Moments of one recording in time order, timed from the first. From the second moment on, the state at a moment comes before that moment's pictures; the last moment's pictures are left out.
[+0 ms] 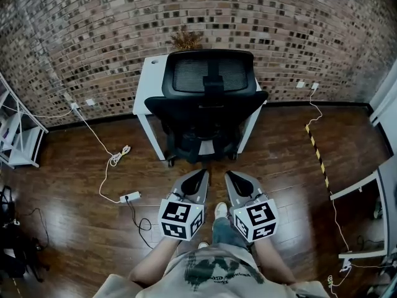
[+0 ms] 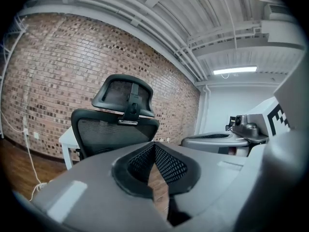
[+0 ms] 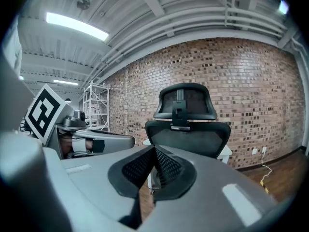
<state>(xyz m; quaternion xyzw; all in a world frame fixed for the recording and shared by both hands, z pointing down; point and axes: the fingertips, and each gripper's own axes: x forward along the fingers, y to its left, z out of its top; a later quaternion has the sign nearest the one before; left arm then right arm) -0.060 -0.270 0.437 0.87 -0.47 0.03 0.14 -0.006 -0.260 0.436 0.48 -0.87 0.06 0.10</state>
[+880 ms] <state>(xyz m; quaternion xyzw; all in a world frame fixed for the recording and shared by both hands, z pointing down) -0.069 -0.441 0.392 0.85 -0.52 0.01 0.10 0.009 -0.439 0.391 0.43 -0.90 0.03 0.07</state>
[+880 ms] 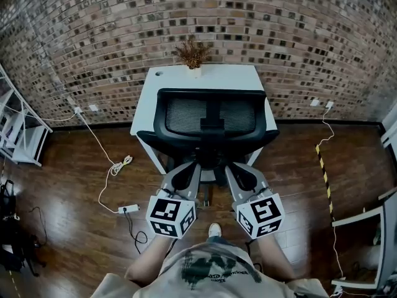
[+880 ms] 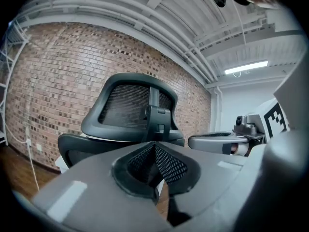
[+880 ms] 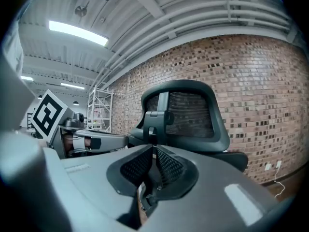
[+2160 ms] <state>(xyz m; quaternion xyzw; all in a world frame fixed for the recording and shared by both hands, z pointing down) -0.192 -0.563 0.338 0.85 -0.53 0.00 0.03 0.087 -0.575 0.335 0.38 -0.92 -0.02 0.04</state>
